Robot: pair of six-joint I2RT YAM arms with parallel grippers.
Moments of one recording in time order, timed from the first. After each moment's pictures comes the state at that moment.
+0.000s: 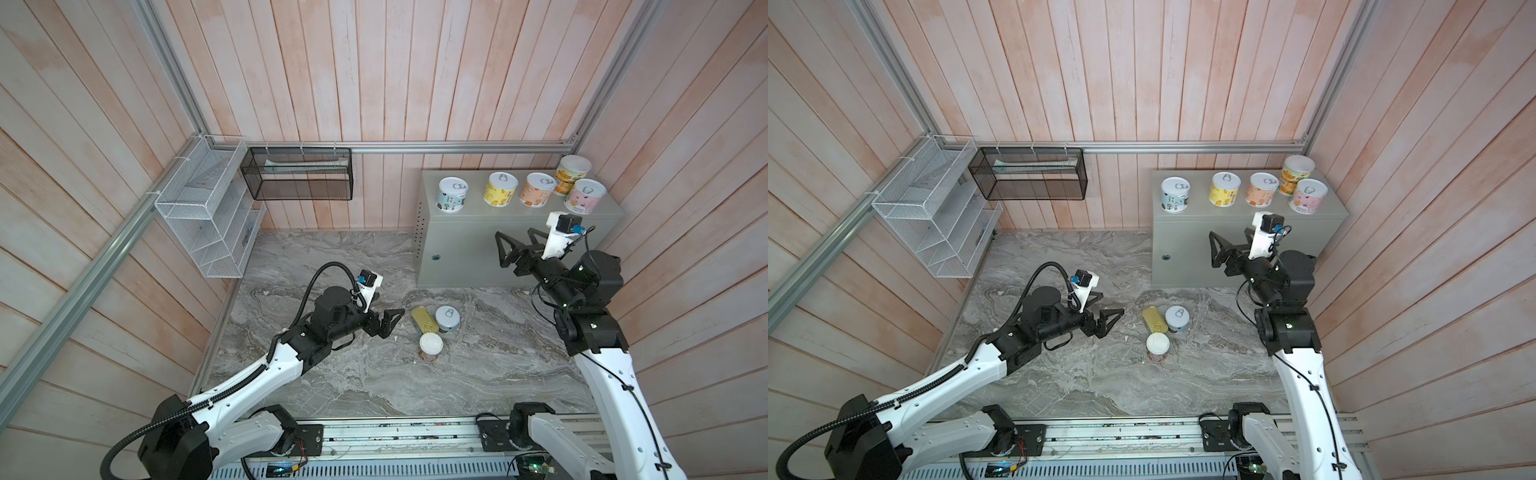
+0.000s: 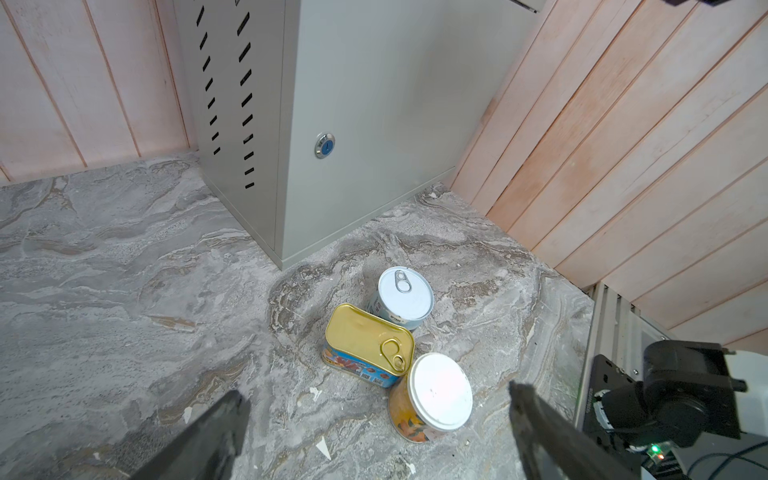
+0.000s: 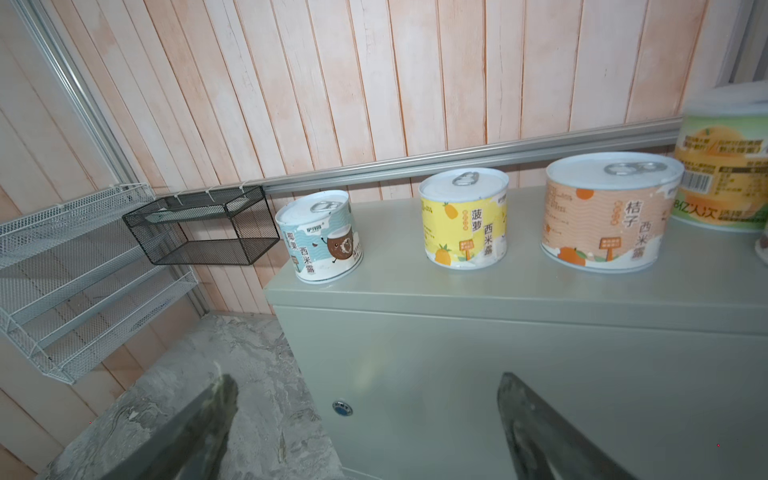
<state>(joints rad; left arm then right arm) -0.69 1.12 0.74 0.04 0.25 -0.20 0.04 0.89 1.03 -0.14 -0.33 0.22</state>
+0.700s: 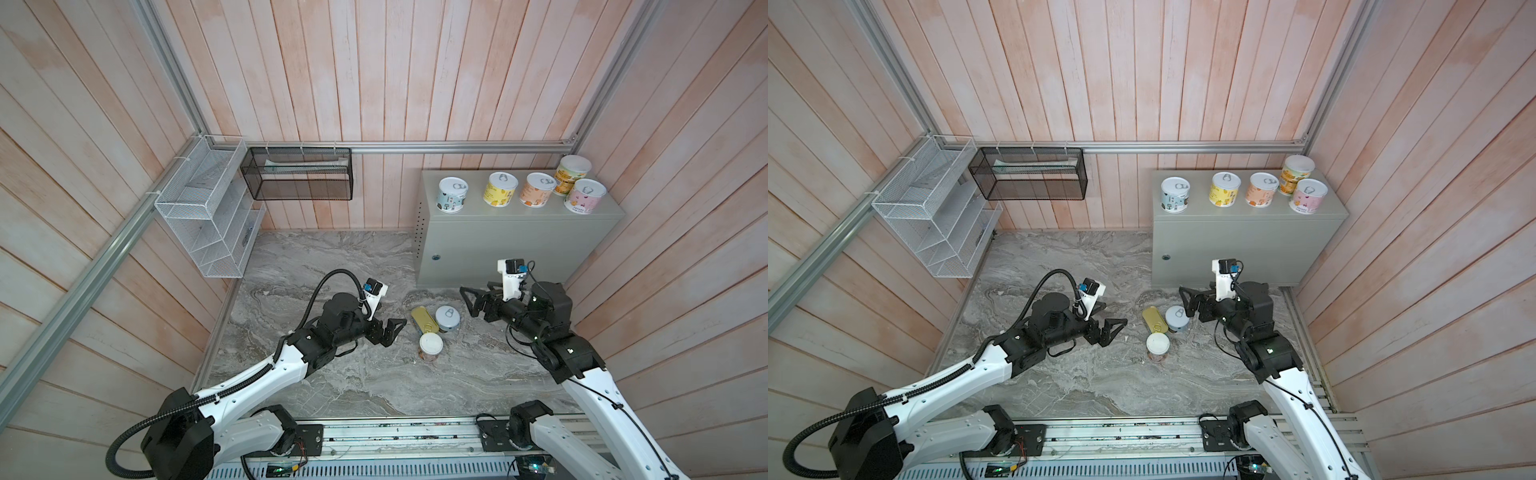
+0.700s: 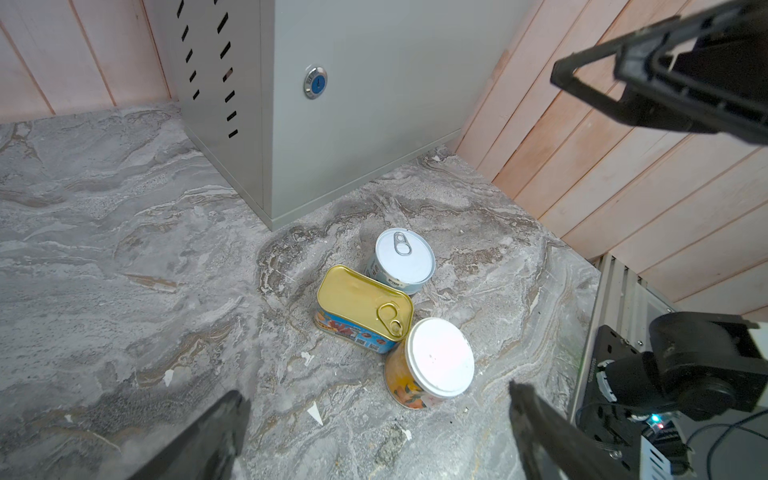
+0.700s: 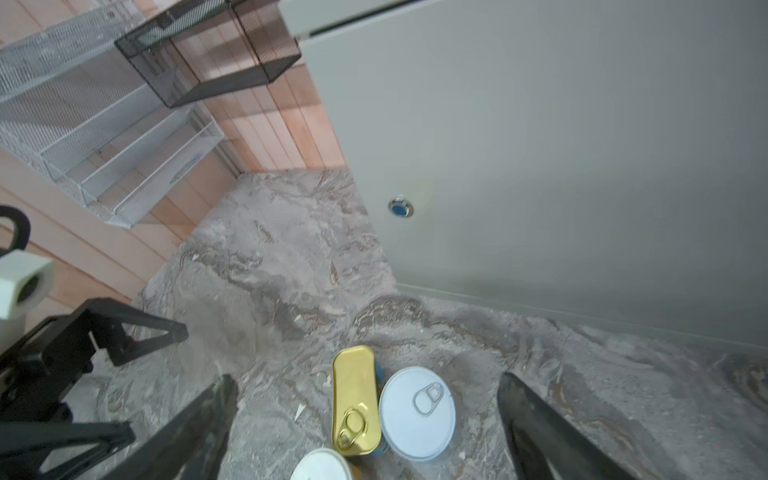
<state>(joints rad) -0.74 1.14 0.71 0.02 0.23 -0.22 0.35 0.77 0.77 -0.38 -0.21 0.28</state>
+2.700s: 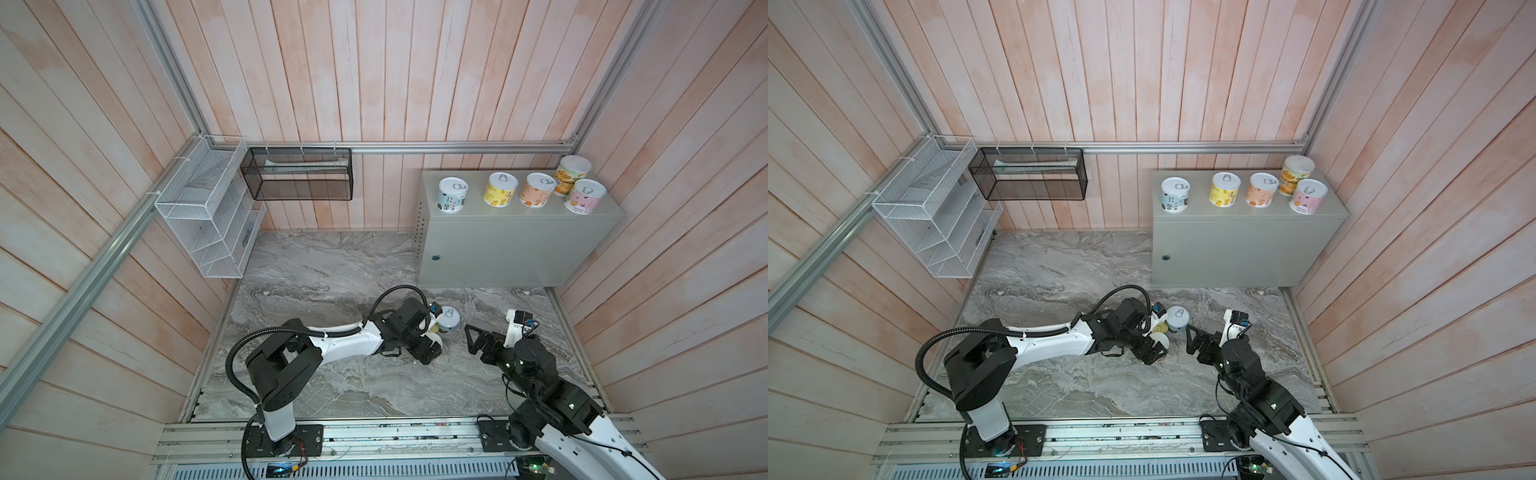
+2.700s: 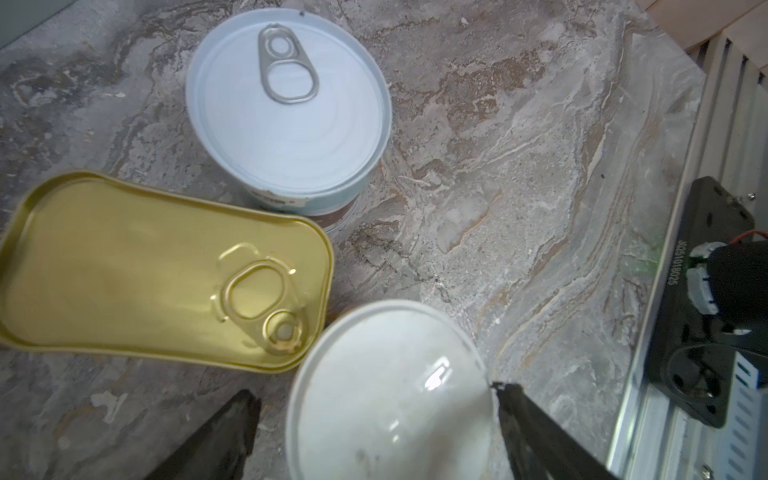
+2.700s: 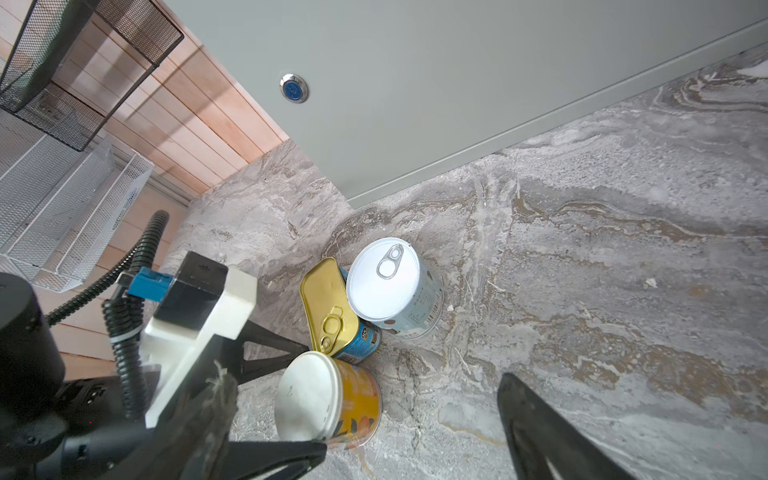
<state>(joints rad) -0.98 1.80 1.12 -0.19 0.21 -0.13 0.65 0.34 0.41 -0.50 0.26 0.76</state>
